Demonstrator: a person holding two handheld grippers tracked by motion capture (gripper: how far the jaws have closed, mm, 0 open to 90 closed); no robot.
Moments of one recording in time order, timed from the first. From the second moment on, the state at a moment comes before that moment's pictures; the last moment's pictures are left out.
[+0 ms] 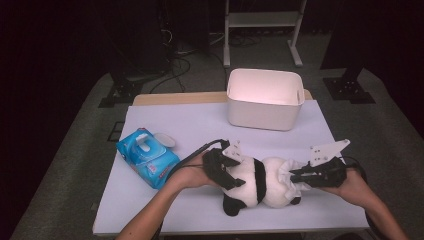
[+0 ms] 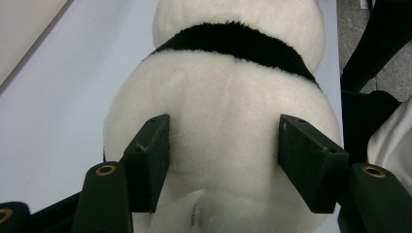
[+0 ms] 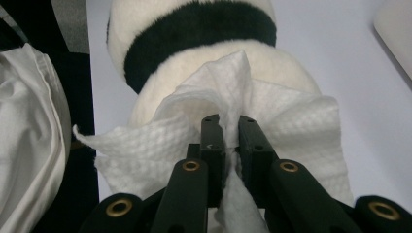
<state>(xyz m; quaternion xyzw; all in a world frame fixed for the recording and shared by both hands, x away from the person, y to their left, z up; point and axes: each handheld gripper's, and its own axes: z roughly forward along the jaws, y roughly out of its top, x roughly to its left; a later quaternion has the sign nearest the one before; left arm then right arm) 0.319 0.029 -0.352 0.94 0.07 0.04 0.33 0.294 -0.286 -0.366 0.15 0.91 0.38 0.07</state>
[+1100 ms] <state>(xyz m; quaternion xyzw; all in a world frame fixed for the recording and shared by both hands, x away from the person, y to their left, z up) 0.313 0.034 -0.354 0.94 0.07 0.04 0.34 0.315 -0.232 -0.356 0.10 0.93 0.35 0.06</state>
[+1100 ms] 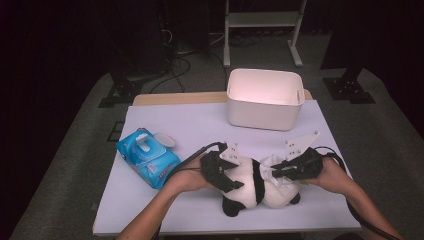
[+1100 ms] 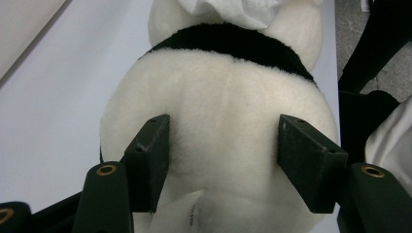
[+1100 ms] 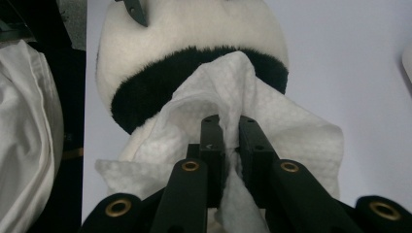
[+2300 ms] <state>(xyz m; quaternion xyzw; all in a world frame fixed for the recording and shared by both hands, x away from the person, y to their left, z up) 0.308 0.023 -0.352 0.94 0.05 0.05 0.33 0.312 -0.223 -0.352 0.08 0.93 0.36 0.05</state>
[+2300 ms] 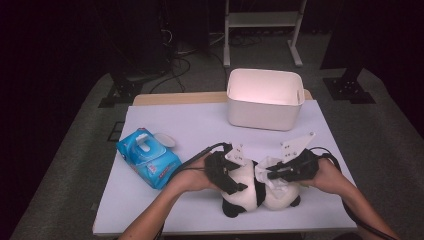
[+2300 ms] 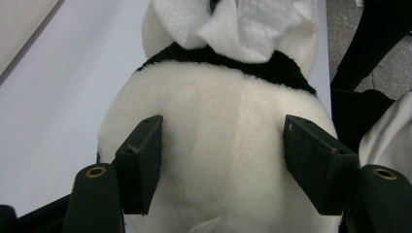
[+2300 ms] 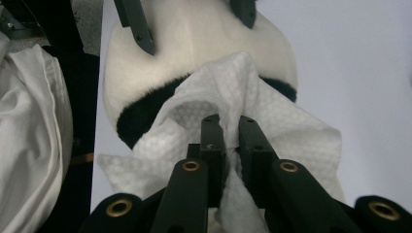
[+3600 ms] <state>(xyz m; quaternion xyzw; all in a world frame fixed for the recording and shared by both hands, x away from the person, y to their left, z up) 0.292 0.018 -0.350 0.95 0.03 0.08 0.31 0.342 -0.264 -0.353 0.14 0.92 0.35 0.05</state>
